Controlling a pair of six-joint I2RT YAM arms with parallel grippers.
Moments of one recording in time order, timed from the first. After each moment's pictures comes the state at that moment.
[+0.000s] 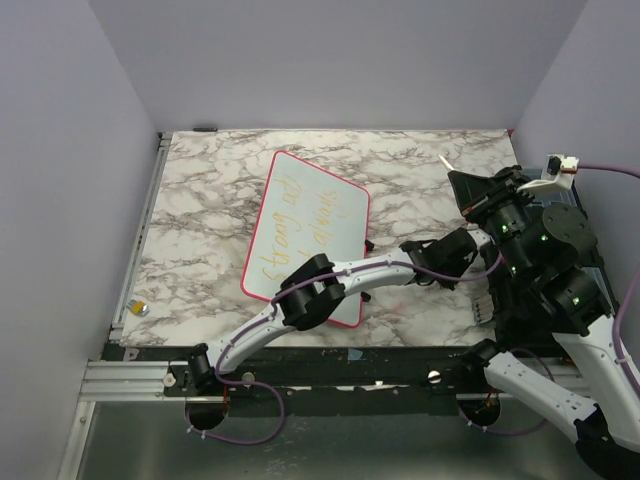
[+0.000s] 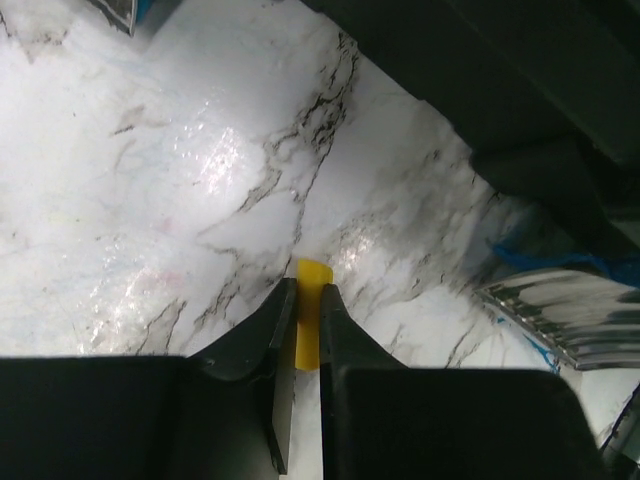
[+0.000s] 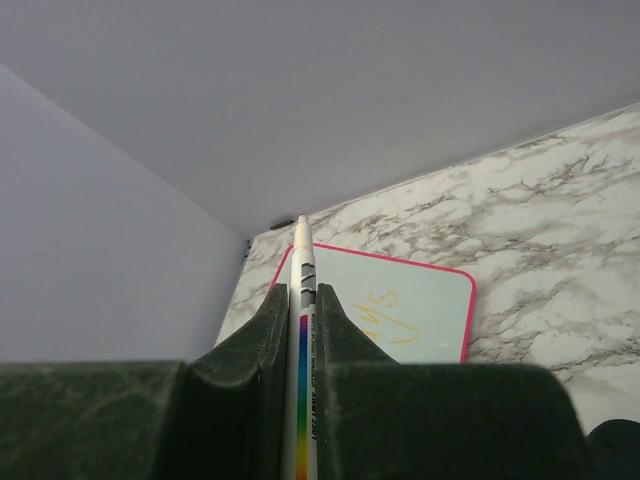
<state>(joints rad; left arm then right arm) -1.16 2.60 2.26 -0.37 0.02 -0.29 0.55 0.75 1.16 -0.34 0.32 0.61</state>
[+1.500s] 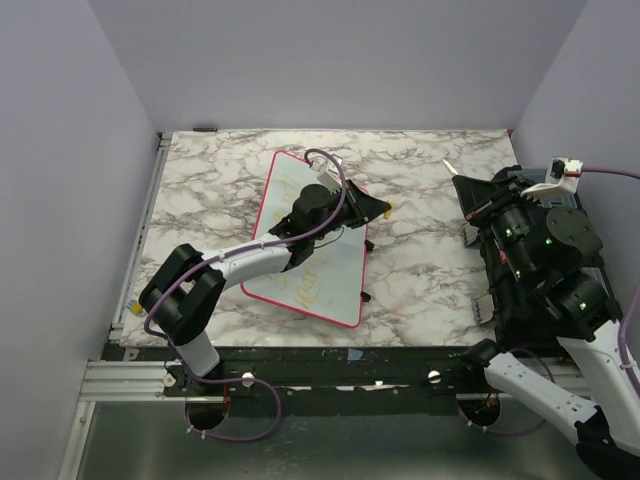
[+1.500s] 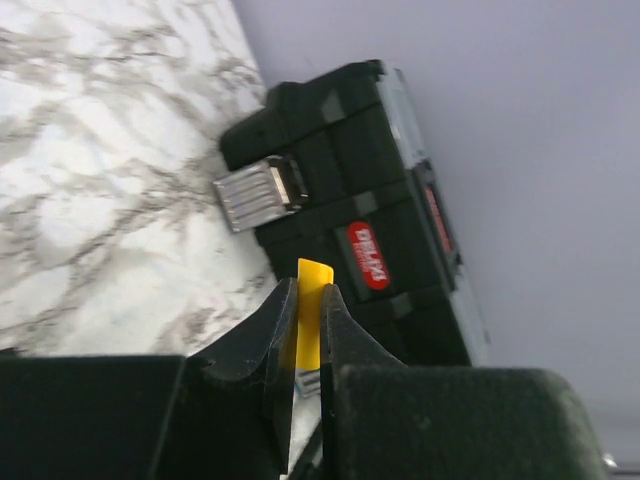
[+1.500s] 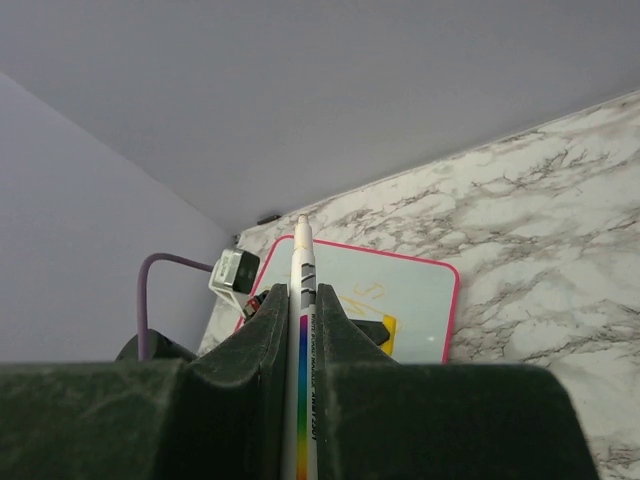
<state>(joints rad) -0.76 1.67 1.03 0.55 0.16 -1.00 0.55 0.74 1.18 -0.40 0.35 0.60</state>
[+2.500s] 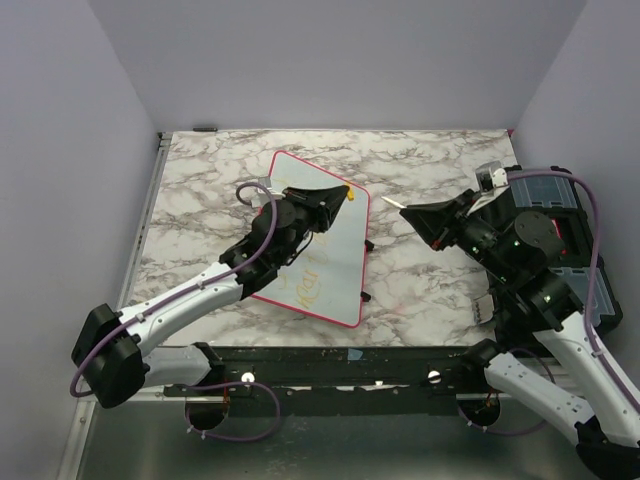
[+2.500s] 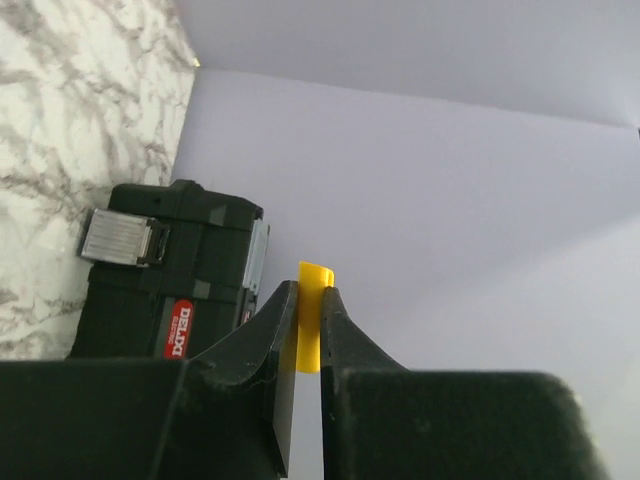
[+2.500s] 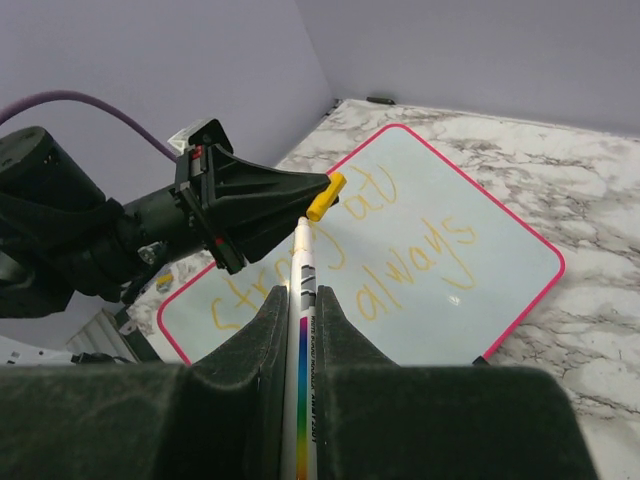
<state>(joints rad) -0.82 1.22 0.88 0.31 -0.30 -1.66 0.55 0.72 0.97 -0.20 -0.20 0.36</state>
